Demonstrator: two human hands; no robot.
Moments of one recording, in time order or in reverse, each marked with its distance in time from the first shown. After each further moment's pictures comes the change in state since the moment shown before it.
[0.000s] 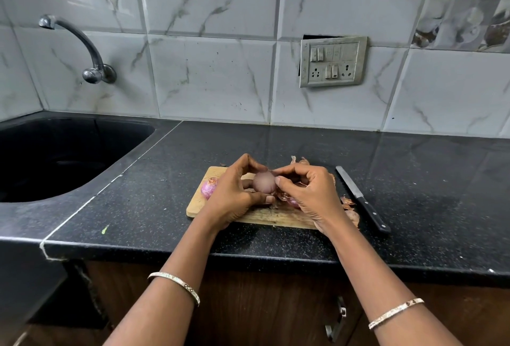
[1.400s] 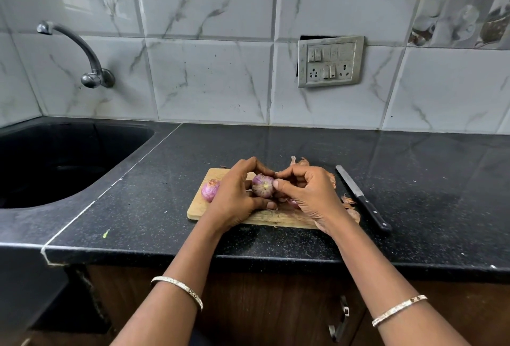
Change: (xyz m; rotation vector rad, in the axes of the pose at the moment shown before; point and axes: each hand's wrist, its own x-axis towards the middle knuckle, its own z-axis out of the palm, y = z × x) left_hand 0.005 -0.010 -0.002 0.125 -0.017 0.092; right_hand 0.001 0.003 0.001 0.118 -0.046 0.126
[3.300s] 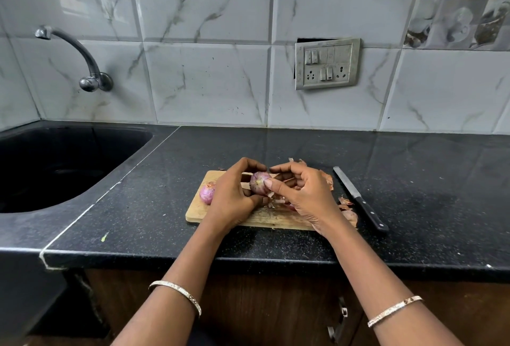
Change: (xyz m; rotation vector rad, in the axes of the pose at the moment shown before) left_hand -0.003 0.008 0.004 0.099 0.133 0.017; right_hand -0.001 -0.004 0.002 -0.102 0.008 -0.039
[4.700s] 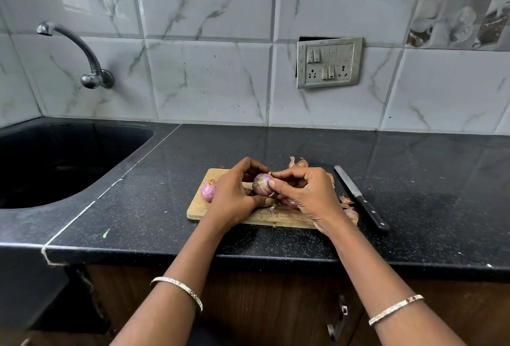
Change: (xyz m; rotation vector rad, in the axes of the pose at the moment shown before) left_hand 0.002 -0.007 -0.003 0.056 -0.031 -0.013; right_hand -0.001 0.003 0.000 0.063 0.009 -0.013
